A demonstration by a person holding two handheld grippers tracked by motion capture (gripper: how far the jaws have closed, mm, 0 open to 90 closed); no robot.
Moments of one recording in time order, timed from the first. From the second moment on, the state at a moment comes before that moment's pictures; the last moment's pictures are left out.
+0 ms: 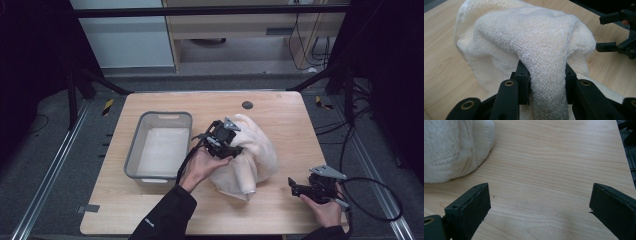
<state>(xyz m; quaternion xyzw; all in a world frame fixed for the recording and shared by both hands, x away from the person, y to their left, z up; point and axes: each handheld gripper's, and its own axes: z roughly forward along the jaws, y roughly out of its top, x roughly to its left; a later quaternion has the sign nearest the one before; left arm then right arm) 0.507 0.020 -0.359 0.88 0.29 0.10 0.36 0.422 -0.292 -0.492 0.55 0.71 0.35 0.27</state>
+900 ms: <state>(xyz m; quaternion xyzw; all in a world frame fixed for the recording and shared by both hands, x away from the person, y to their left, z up) 0.508 0.001 -0.418 0.89 0.30 0.10 0.33 0.423 -0.293 -0.493 0.55 0.71 0.34 0.27</state>
